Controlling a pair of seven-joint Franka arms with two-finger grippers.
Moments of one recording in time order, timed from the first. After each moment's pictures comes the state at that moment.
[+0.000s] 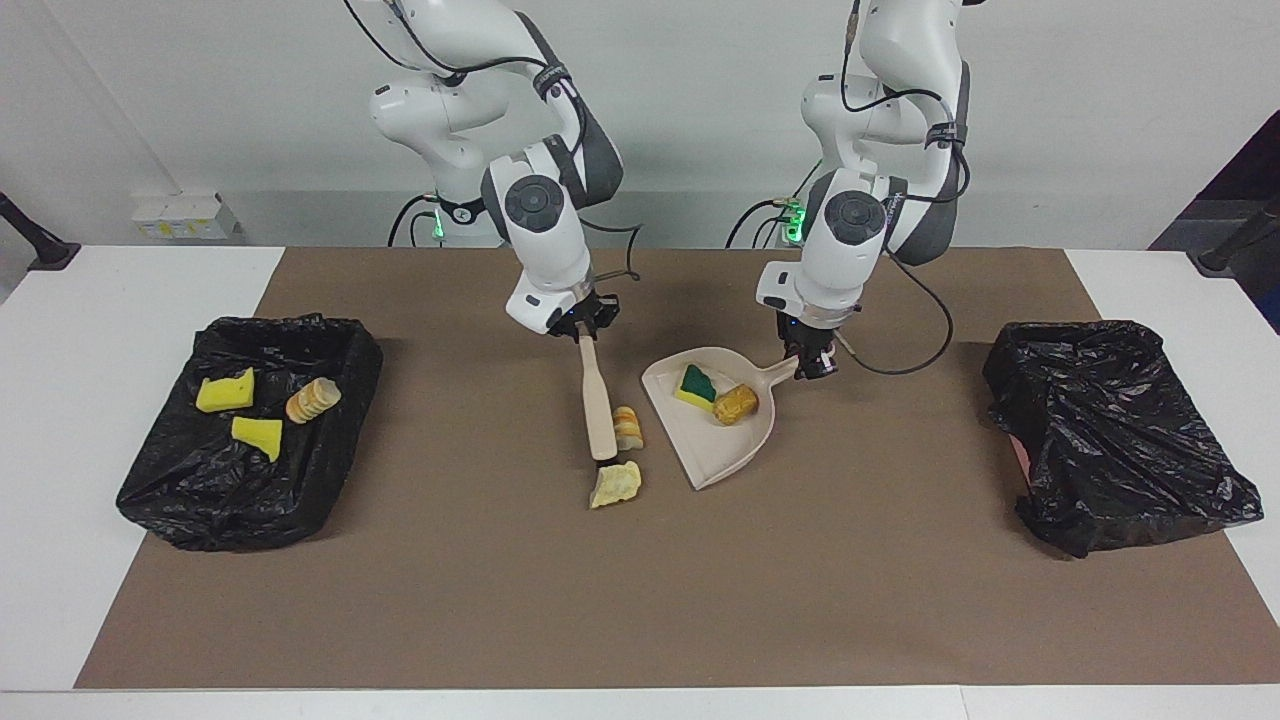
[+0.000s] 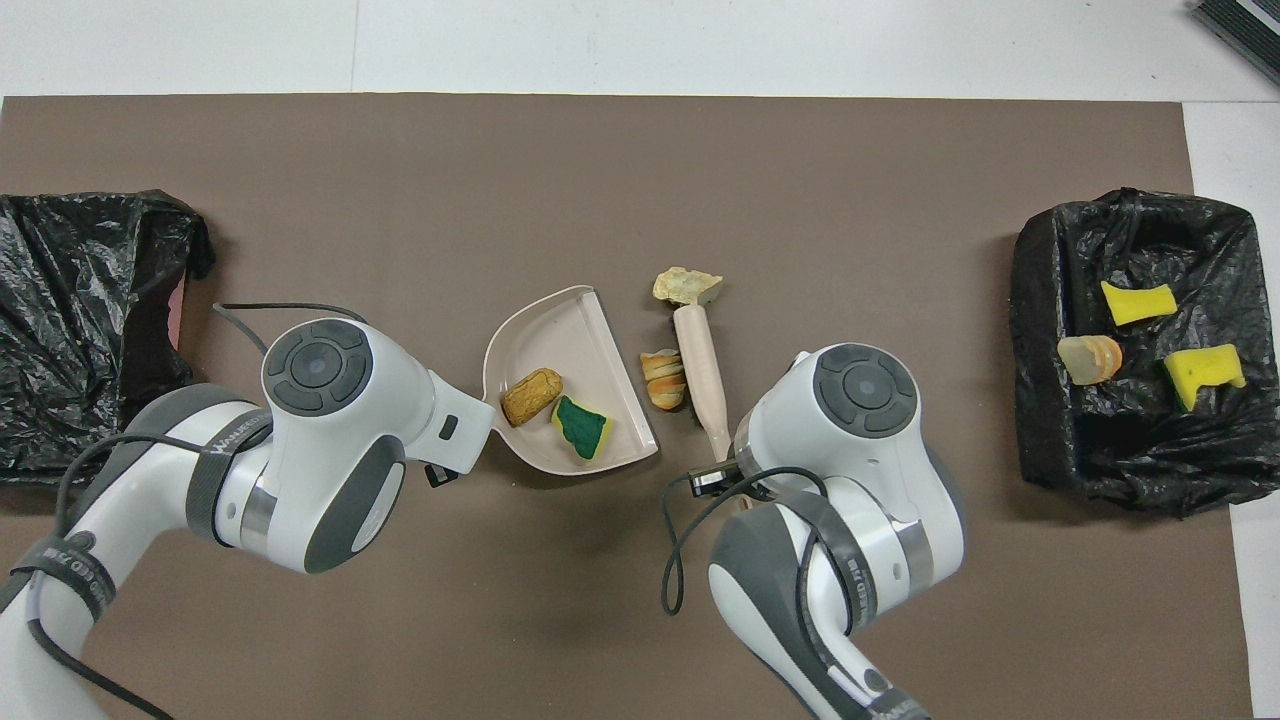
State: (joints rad) left arm -0.33 0.08 -0.10 -2.16 0.00 2.18 0.79; right arm 0.42 0.09 0.09 -2.12 0.23 2.07 0.16
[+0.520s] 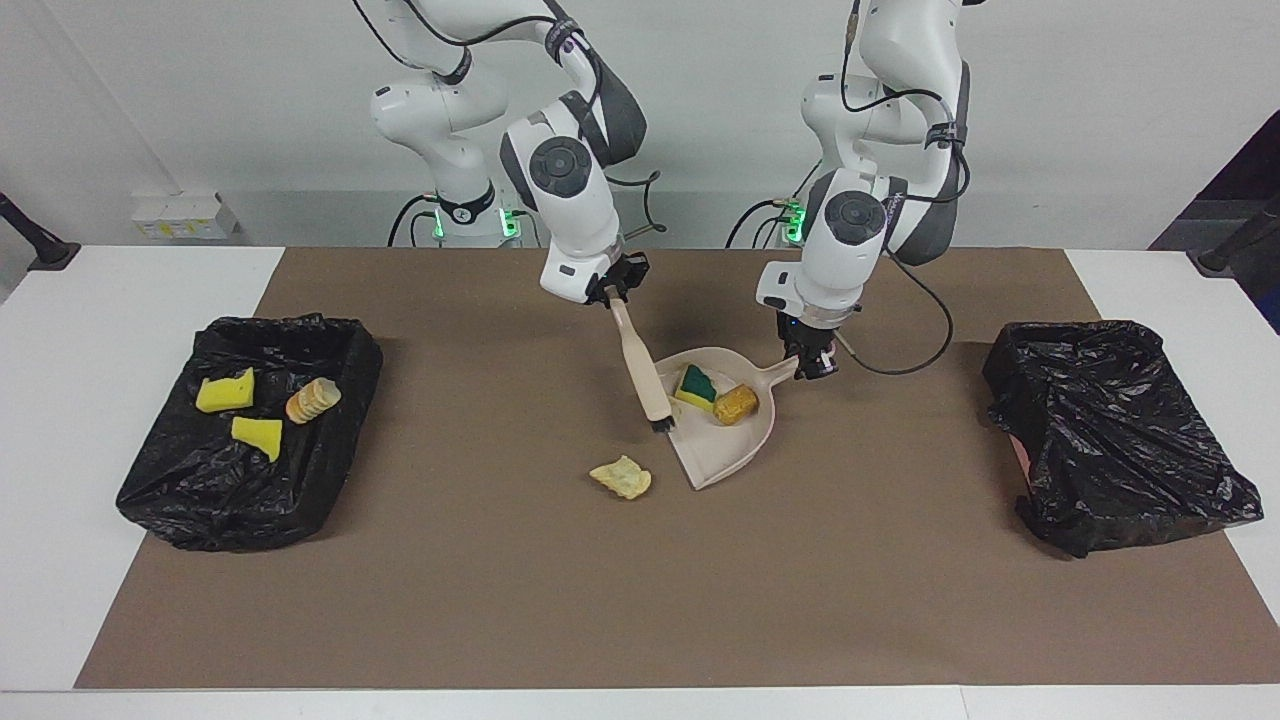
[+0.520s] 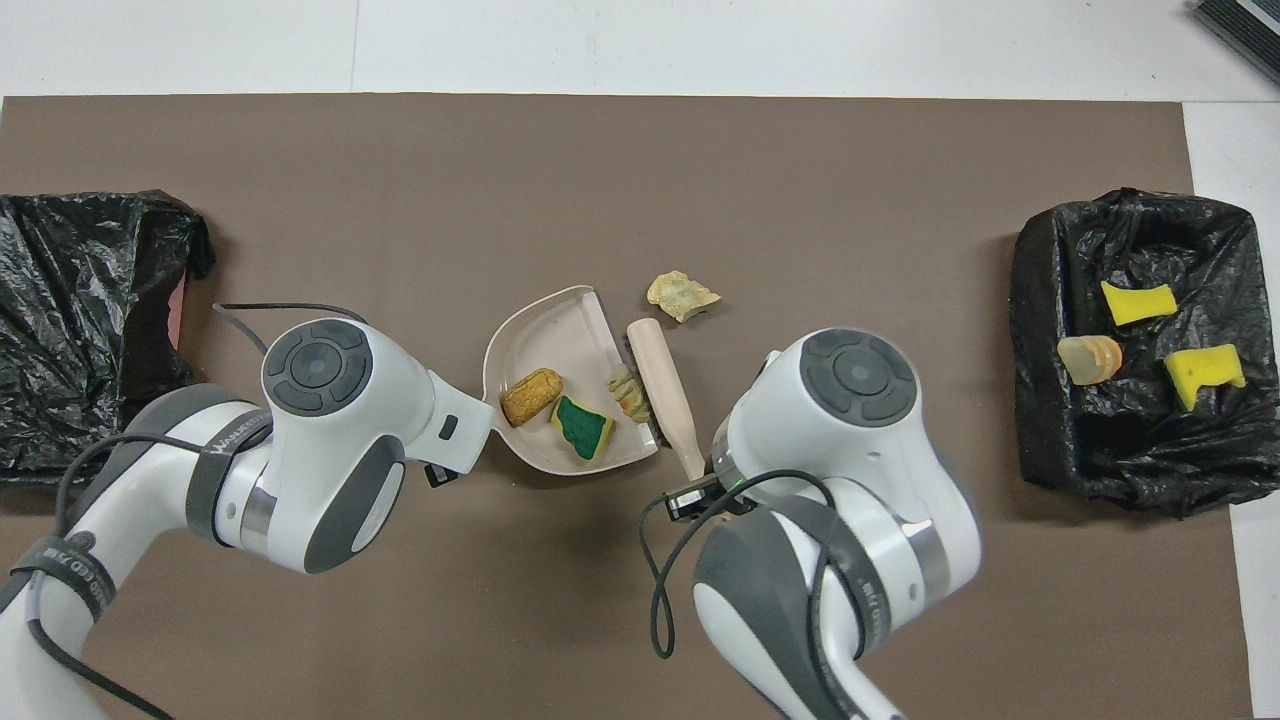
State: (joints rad) left arm -0.33 0.08 -0.10 -2.16 0.00 2.18 0.79; right arm 0.40 0.06 0.10 -1.97 0.25 1.87 0.12
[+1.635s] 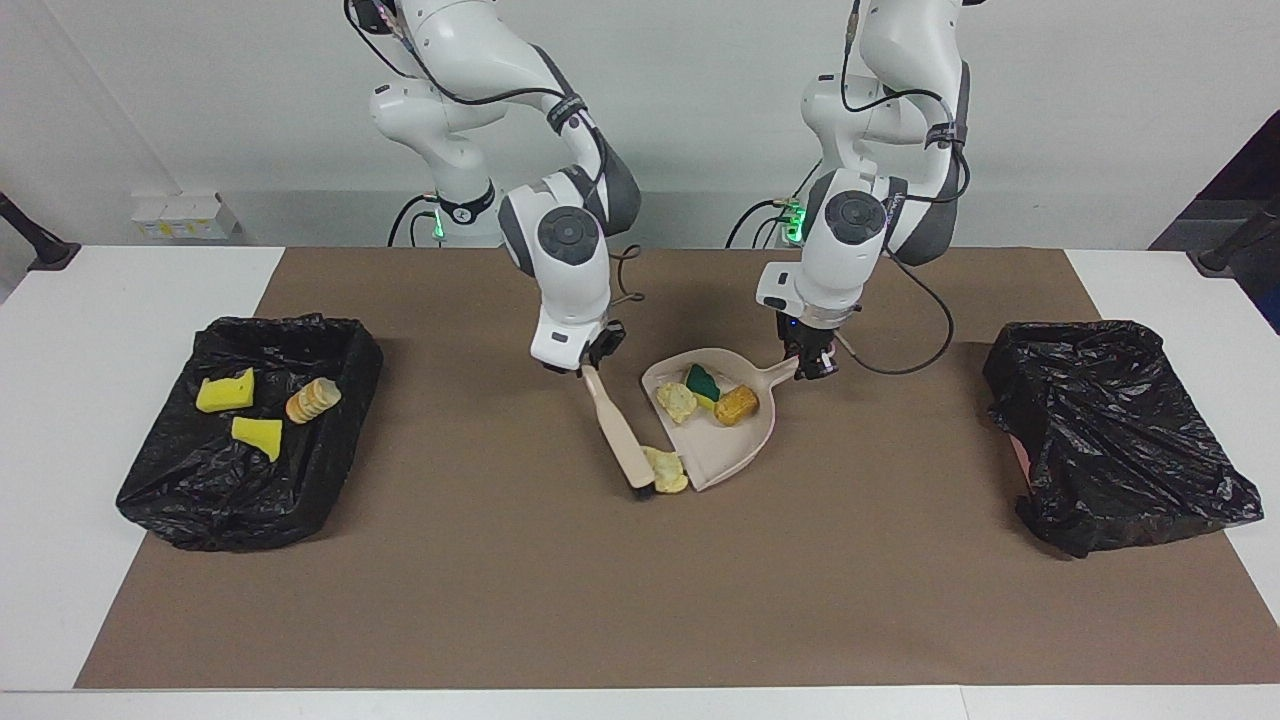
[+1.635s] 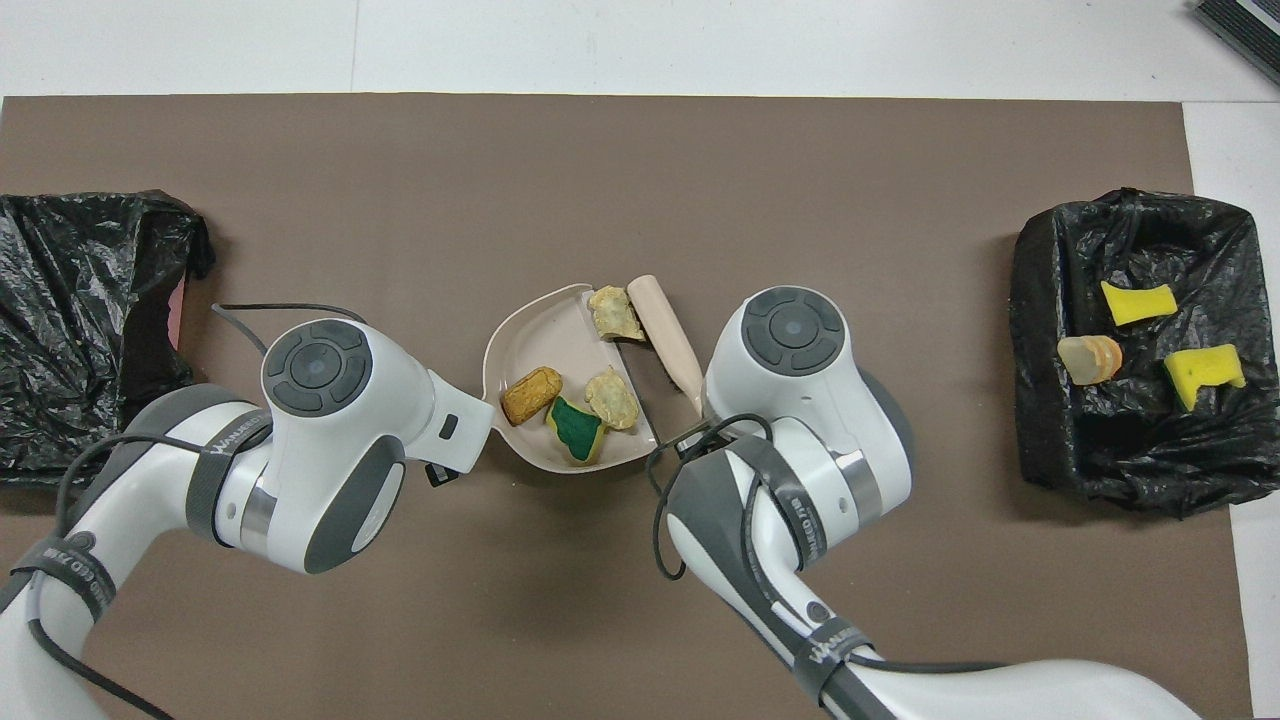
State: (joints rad) left arm -0.33 0.08 -0.10 -2.16 0.00 2.18 0.79; right arm 0.41 0.25 0.13 -1.91 0.10 2.02 0.05
